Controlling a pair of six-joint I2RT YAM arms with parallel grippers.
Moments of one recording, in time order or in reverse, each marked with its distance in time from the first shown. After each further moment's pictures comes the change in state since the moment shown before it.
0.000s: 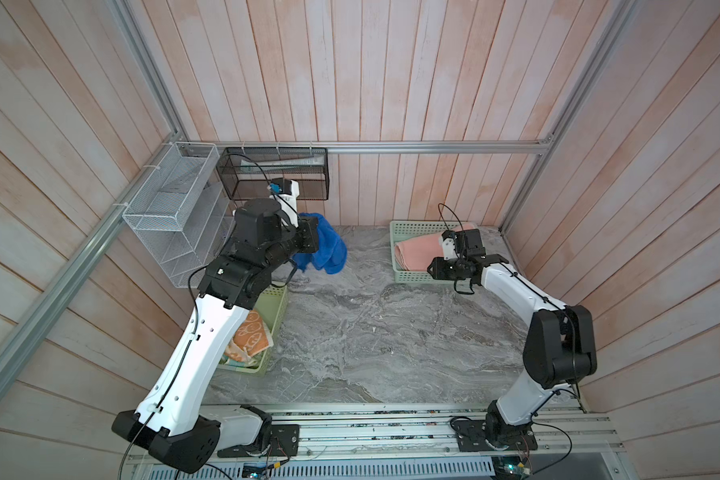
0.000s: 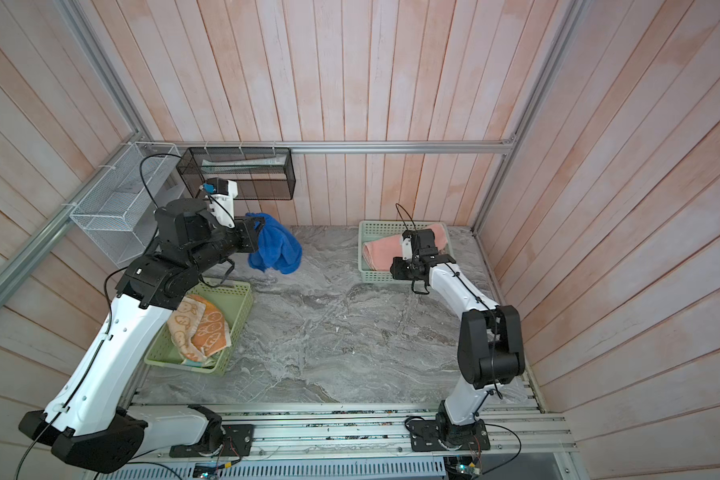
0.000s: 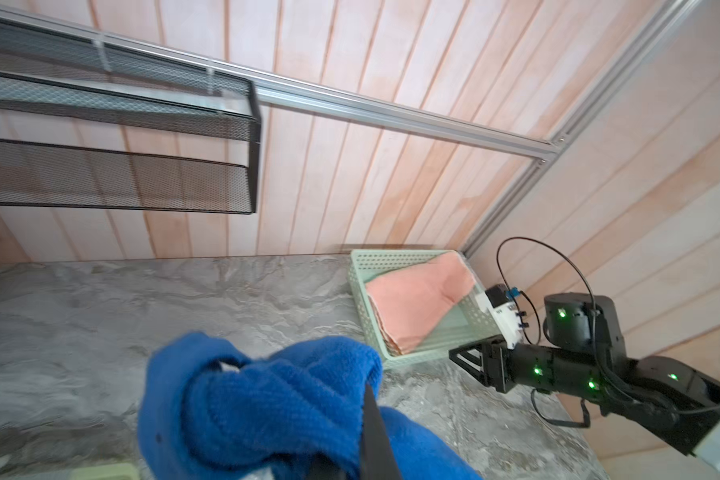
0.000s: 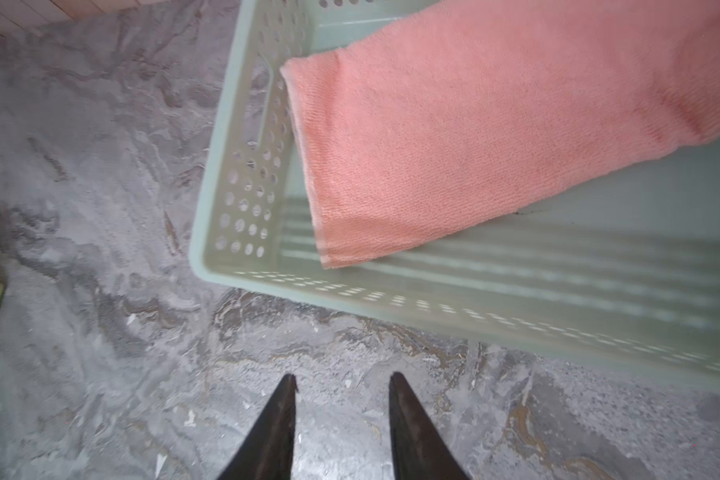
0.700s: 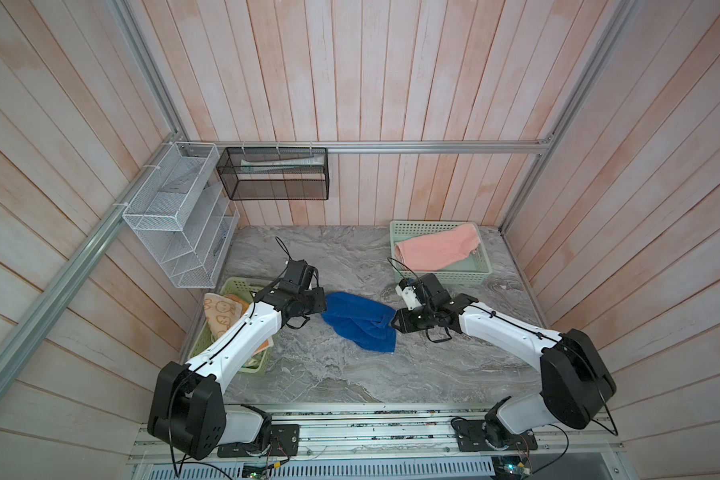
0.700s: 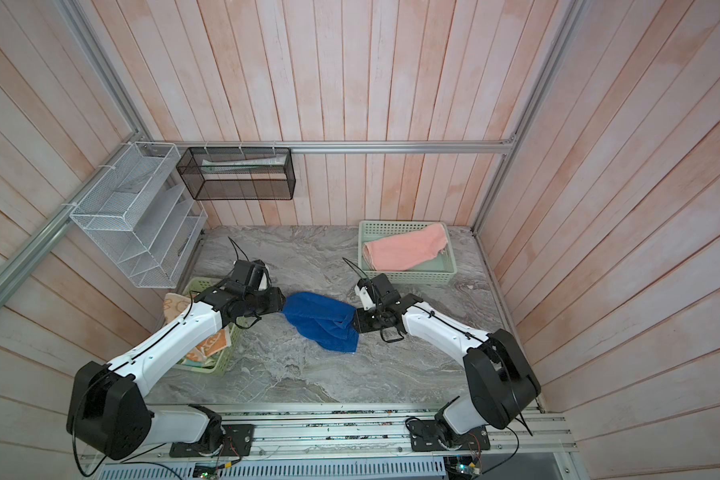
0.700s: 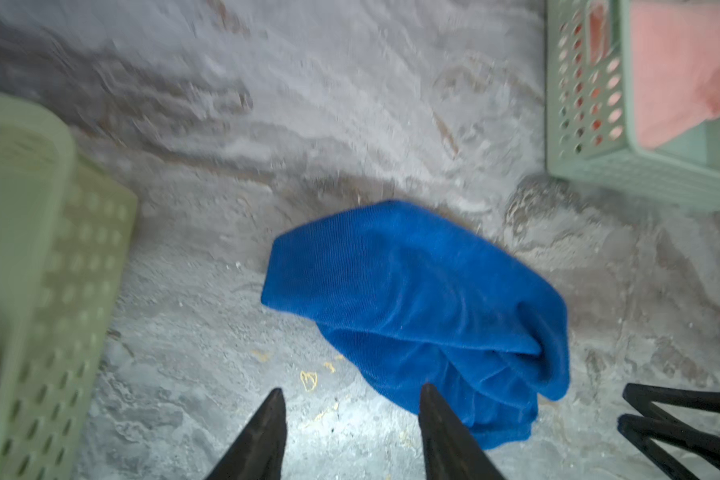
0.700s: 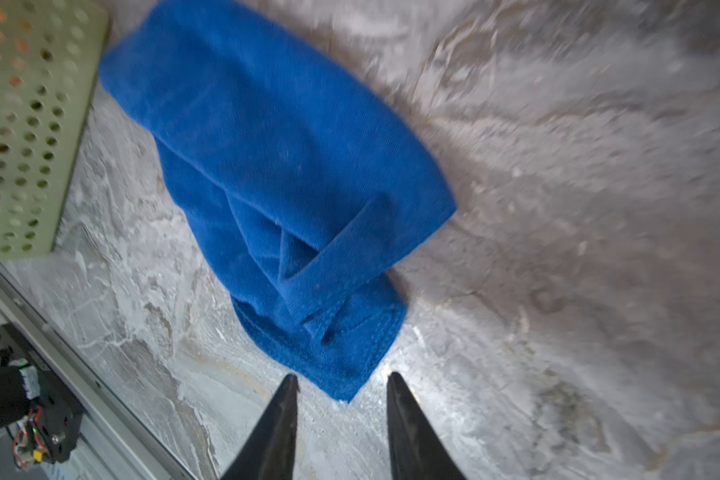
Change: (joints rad) left arm 0.034 0.063 -0.699 0.089 0.002 -0.189; right arm 0.446 -0.150 -0.361 0.027 -0.015 0.195
